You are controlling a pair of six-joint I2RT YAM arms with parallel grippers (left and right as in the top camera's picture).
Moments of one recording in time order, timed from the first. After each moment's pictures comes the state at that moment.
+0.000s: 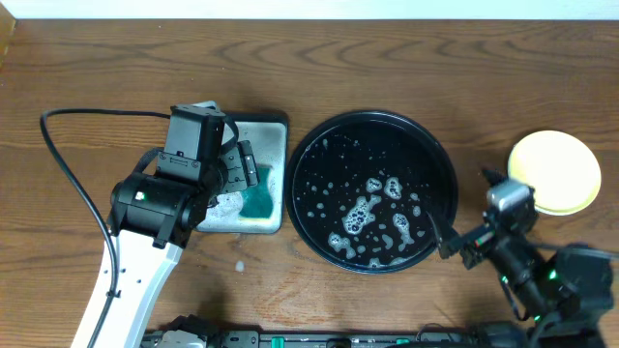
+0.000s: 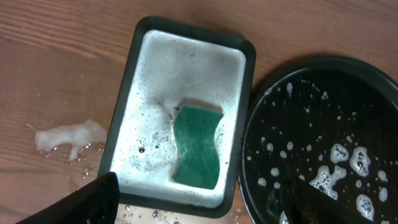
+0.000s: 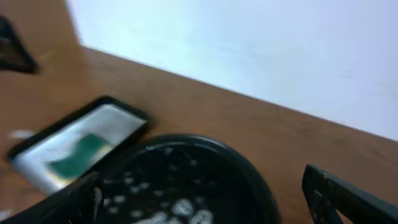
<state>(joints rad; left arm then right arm) -0.28 1.17 1.22 -1.02 -0.11 -0.43 0.11 0.39 0.62 -0.44 -0.38 -0.11</state>
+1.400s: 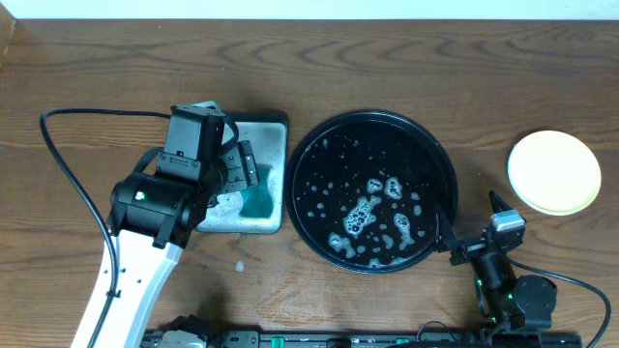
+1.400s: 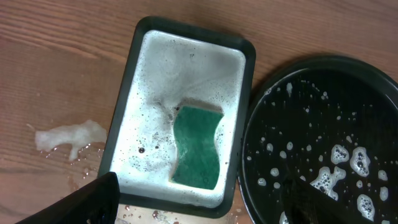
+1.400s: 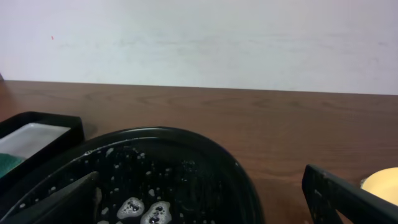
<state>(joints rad) -0.28 1.17 1.22 -1.02 -0.11 -0.43 -0.01 0.01 0.01 -0.05 -0.27 0.05</state>
